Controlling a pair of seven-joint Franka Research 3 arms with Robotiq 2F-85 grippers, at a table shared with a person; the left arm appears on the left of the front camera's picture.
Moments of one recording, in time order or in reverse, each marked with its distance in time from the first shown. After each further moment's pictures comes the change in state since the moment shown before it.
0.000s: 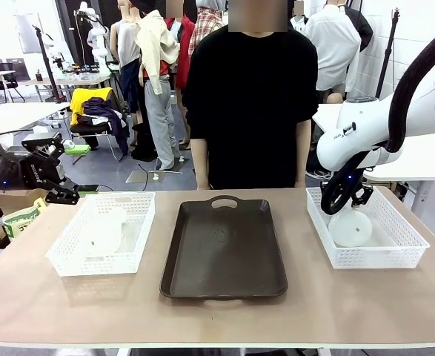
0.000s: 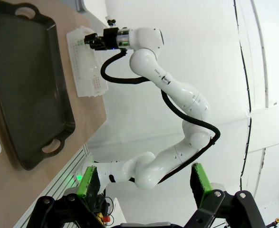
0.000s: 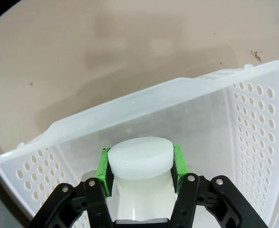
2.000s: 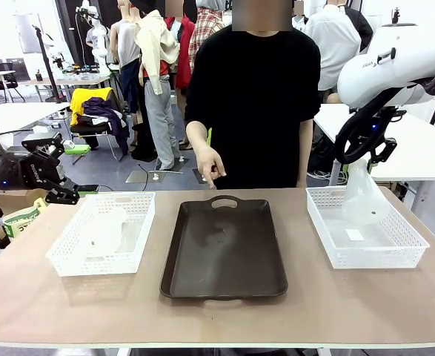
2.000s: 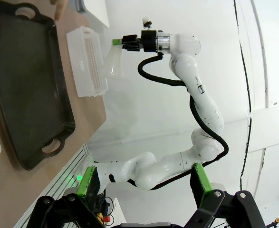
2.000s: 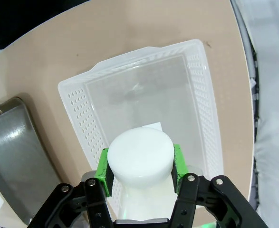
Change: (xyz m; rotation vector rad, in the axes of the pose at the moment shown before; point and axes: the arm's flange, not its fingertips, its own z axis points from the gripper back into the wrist) left arm 0.000 0.000 0.000 0.000 0.000 0.000; right arm -0.012 -0.031 0.148 0.069 -0.020 0.032
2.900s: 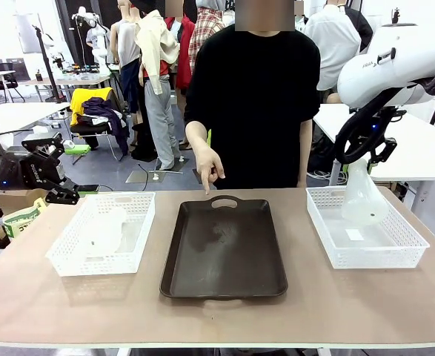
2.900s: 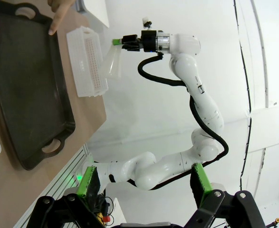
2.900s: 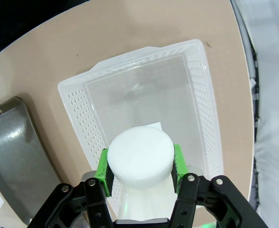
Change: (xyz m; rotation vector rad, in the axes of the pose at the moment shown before) left arm 0.000 0.000 0.000 0.000 0.000 0.000; right arm 0.000 0.000 0.000 0.000 0.000 0.000
